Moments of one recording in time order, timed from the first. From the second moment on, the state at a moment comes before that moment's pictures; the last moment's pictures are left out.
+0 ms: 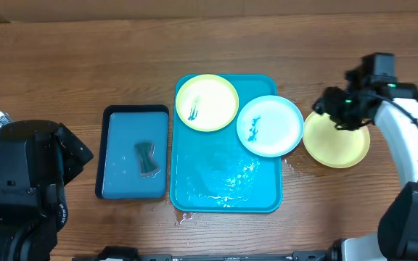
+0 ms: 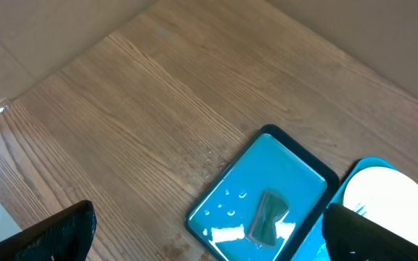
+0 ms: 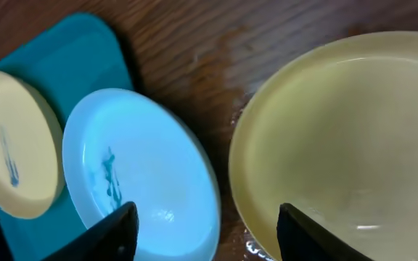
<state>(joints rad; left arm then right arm) -0.10 1.06 1.76 -1.60 -0.53 -0.69 -0.07 1.65 1.24 -0.83 -0.27 0.33</state>
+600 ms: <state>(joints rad) -0.10 1.06 1.76 -1.60 -0.53 -0.69 0.11 1.72 1.10 -0.79 -0.07 0.37</state>
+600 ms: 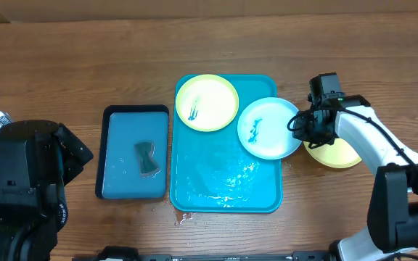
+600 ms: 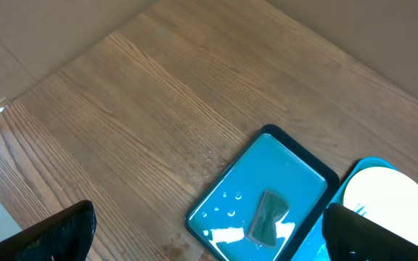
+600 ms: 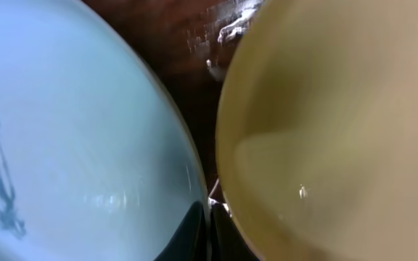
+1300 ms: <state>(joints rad) -0.10 1.06 1.76 -1.56 -0.50 -0.72 0.40 1.56 0.82 -0.62 -0.21 0.41</state>
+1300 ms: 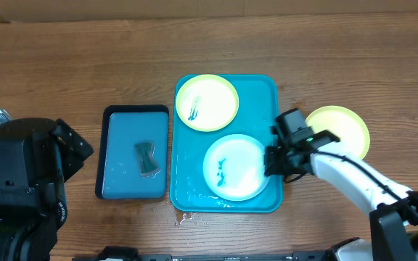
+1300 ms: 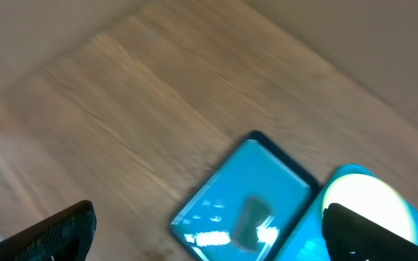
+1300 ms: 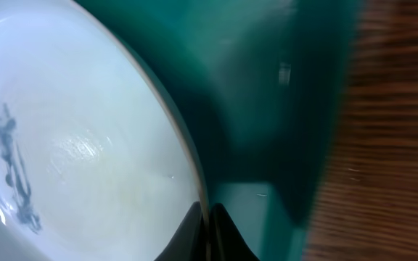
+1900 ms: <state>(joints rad) -0.10 1.12 1.66 -1.58 -0.19 -0.68 0.42 1.36 1.01 -0.82 -0.16 0.41</state>
